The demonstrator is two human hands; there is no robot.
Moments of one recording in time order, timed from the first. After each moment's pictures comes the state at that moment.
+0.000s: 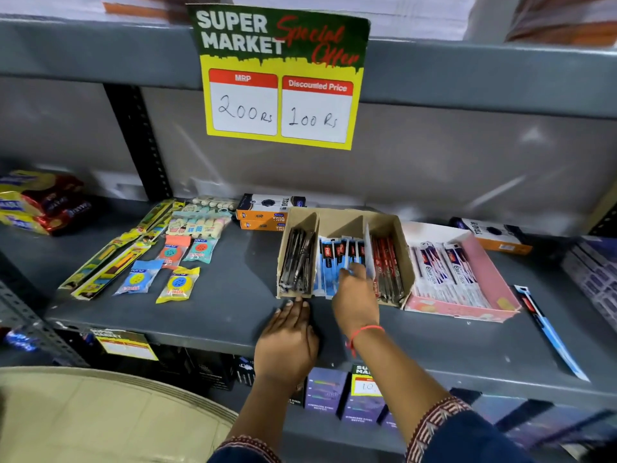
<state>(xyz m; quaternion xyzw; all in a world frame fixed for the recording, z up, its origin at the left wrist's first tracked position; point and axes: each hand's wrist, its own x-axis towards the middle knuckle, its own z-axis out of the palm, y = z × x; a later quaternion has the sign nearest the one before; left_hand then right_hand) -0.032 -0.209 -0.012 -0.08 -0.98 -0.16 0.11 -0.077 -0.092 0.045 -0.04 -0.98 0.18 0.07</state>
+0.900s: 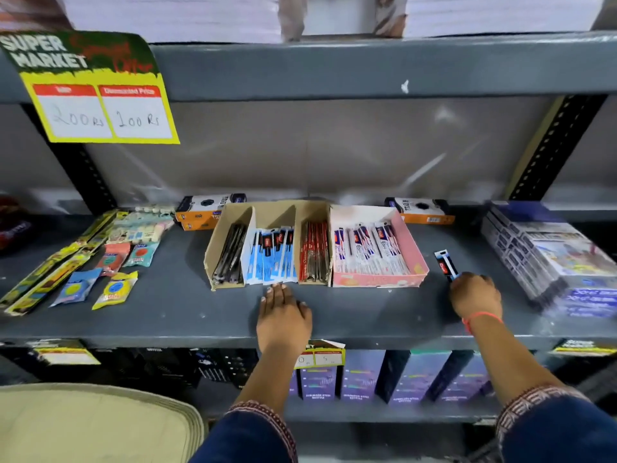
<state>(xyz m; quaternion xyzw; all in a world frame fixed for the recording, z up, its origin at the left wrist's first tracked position) -0.028 -0.094 0.006 0.01 -0.99 -0.13 -0.01 -0.031 0.198 0.027 -0.35 -0.92 0.18 0.04</state>
